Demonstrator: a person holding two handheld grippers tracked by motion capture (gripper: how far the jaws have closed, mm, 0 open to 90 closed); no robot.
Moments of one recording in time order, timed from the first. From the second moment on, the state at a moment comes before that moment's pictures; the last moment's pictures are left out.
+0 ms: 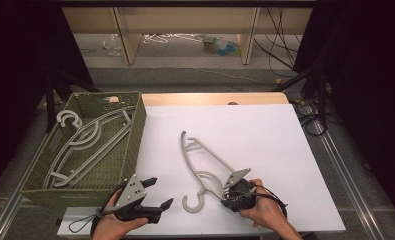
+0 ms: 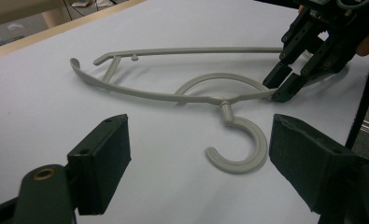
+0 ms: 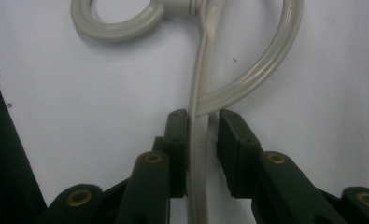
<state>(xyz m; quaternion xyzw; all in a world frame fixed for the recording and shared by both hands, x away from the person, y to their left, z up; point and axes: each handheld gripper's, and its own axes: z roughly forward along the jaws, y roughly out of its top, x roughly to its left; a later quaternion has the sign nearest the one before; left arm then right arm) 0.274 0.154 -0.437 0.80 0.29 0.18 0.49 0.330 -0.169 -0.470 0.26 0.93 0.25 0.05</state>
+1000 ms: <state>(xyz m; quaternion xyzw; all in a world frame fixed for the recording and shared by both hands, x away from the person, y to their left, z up) 0.283 0.147 -0.442 0.83 0.25 0.23 0.44 0.316 -0.194 -0.427 0.16 0.93 0.32 0.05</state>
